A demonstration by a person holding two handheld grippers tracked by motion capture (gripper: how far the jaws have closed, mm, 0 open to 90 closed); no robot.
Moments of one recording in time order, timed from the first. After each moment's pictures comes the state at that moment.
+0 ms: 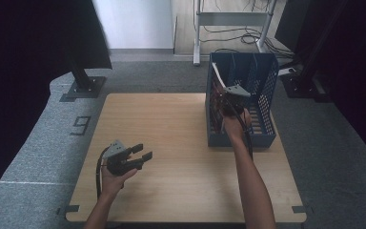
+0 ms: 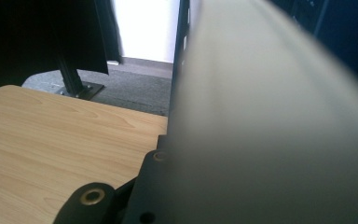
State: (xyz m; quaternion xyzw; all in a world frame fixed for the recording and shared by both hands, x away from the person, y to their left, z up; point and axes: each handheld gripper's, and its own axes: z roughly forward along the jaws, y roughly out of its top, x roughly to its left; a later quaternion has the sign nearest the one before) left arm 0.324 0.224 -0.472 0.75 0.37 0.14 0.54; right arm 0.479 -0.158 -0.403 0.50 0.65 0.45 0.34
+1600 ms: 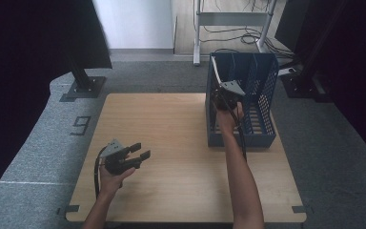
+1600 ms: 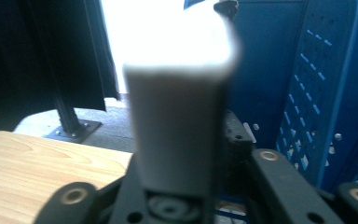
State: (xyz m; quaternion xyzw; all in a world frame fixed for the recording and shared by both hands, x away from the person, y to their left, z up) left arm 0.327 0.231 -0.473 0.74 0.37 0.14 0.54; right arm 0.508 -0.144 -0.412 0.49 0.60 0.51 0.37
